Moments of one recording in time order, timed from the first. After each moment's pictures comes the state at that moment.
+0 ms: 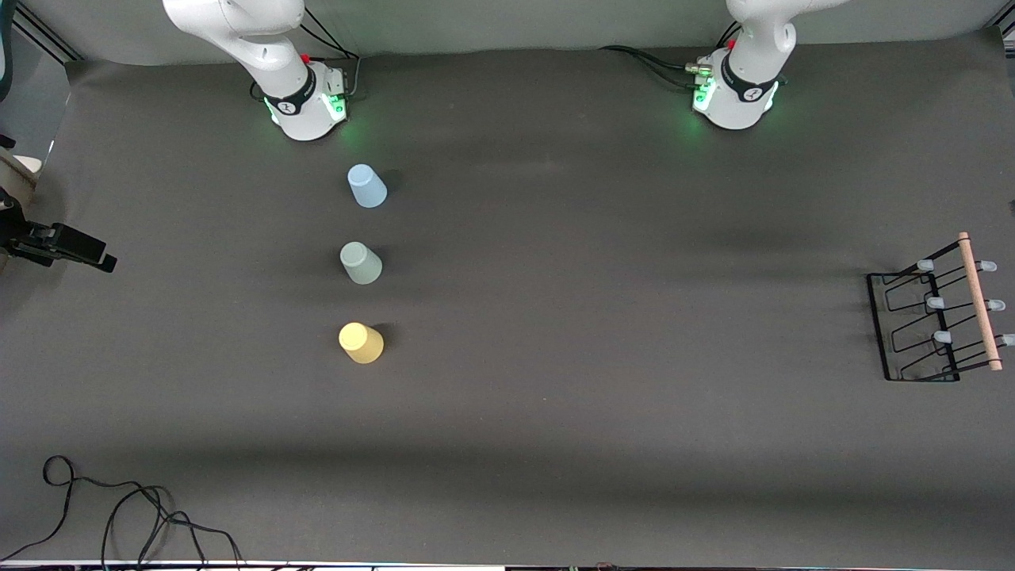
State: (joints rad) left arm 0.28 0.03 0.07 -1.56 0.05 1.57 0.38; right arm -0.01 0.07 -0.10 -1.56 0.03 1.62 0.04
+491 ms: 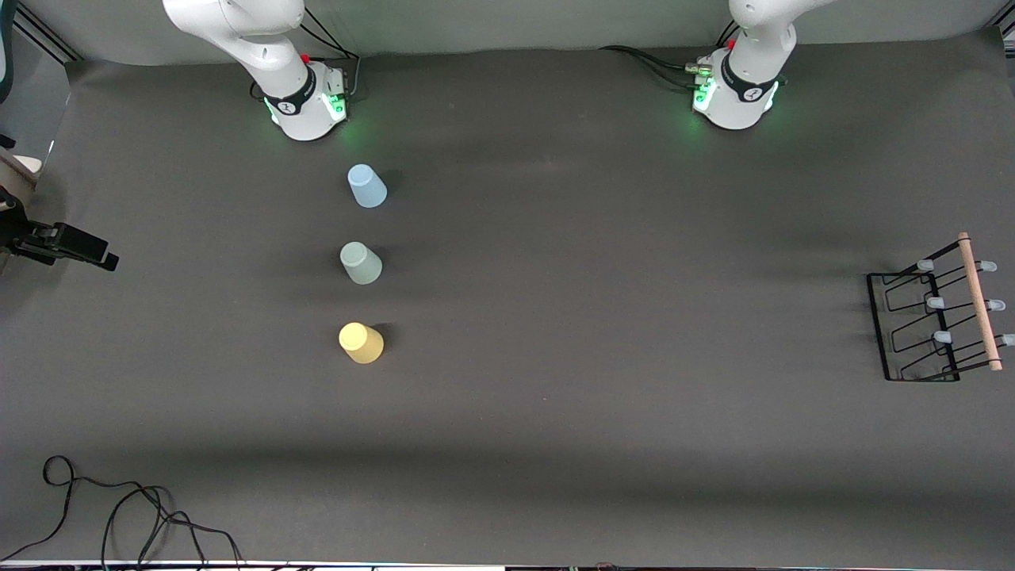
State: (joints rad) left arm 0.41 0.13 0.07 -1.57 0.05 1.68 0.53; right arm -0.01 0.07 -0.10 -1.56 0.03 1.61 0.04
